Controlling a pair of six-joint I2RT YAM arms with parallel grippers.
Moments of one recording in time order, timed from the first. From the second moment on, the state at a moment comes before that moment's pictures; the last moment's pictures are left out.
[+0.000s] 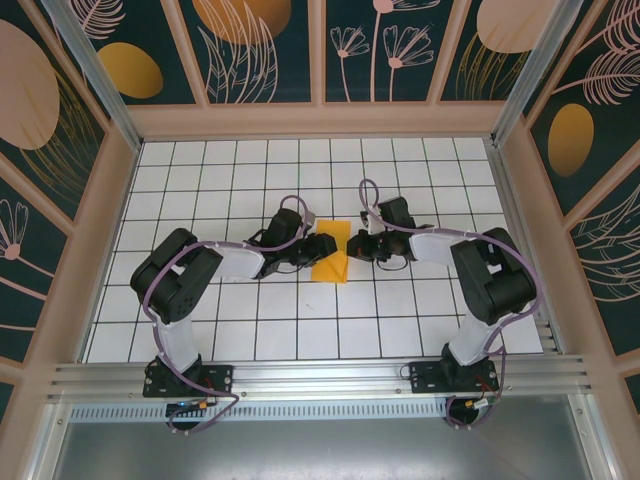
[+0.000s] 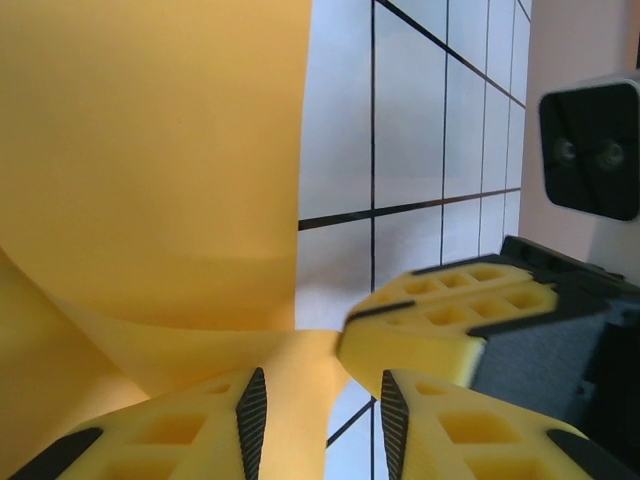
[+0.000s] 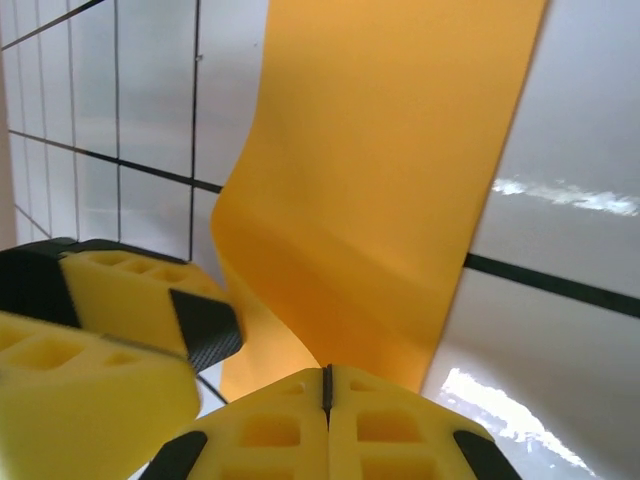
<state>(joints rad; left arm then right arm) -0.66 1.86 0.85 0.38 0.46 -1.05 0.43 1.72 0.83 -0.05 -0.60 0.53</state>
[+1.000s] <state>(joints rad) -0.66 1.90 0.92 0.35 0.51 -1.01 0.43 1.79 0.90 -0.09 -0.51 0.49</state>
